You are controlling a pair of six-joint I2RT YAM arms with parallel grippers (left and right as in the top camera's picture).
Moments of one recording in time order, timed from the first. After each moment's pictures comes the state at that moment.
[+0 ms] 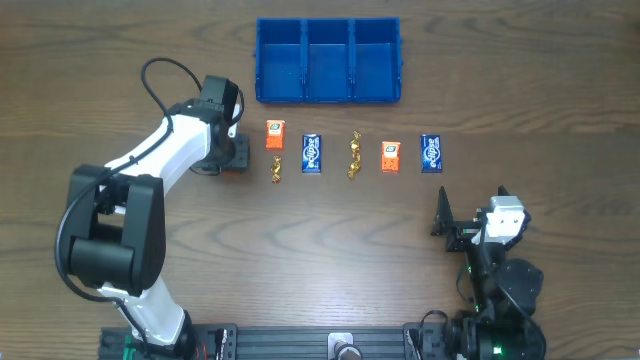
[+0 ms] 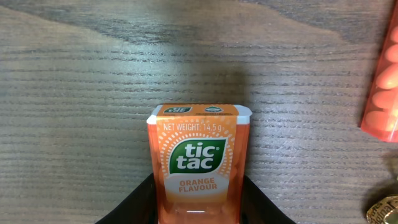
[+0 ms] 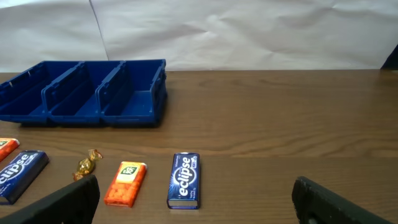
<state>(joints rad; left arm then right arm) -0.22 1.90 1.15 -0.66 -0.01 -0.20 -0.09 0.01 0.07 -0.22 -0.12 0.01</state>
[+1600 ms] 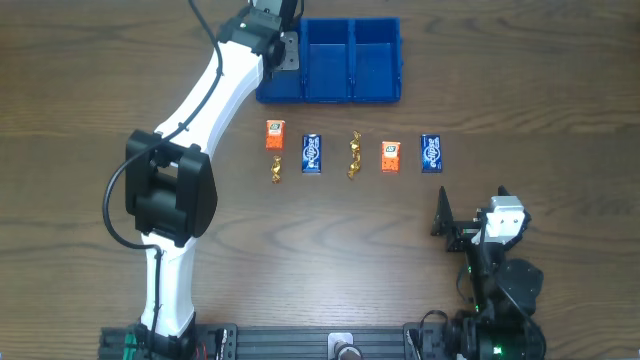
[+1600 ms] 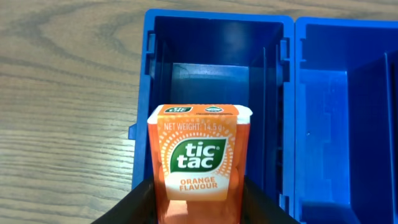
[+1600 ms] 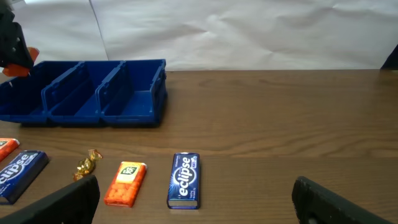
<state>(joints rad) -0.37 2.24 2.00 -0.78 -0.20 -0.36 -0.09 0.01 0.07 -0.22 -0.12 0.01</state>
